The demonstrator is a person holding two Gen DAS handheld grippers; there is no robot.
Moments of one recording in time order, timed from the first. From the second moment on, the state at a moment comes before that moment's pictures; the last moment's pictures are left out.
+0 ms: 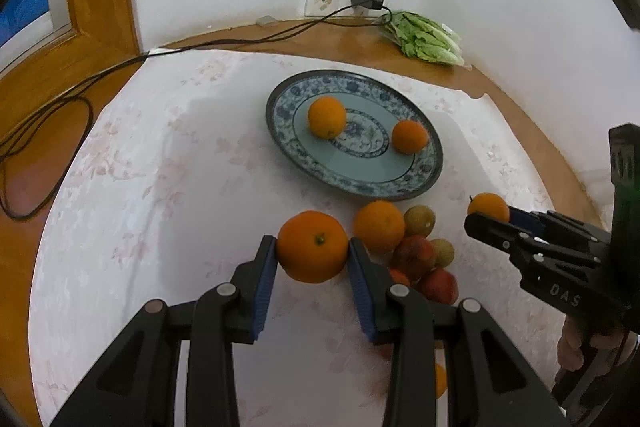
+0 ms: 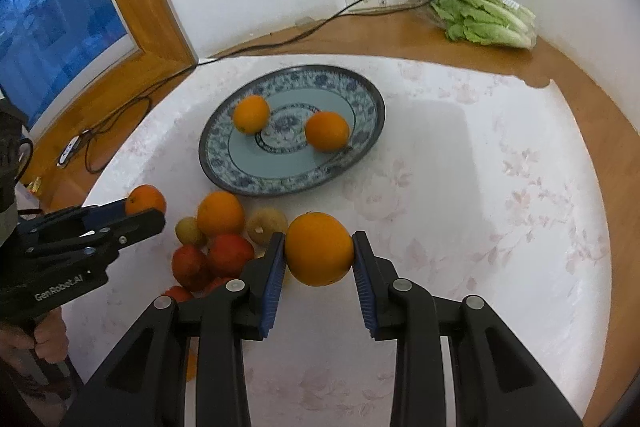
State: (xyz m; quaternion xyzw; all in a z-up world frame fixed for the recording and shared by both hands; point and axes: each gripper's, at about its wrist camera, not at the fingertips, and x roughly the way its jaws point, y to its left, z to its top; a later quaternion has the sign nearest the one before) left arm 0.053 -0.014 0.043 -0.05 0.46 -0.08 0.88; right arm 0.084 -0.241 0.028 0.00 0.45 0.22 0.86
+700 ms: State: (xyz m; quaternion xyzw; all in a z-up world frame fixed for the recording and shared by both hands) left arm 0.116 -0.044 0.042 -0.03 0.46 -0.09 0.88; right arm 0.115 -0.226 0.034 -0.01 0.43 0.24 0.87
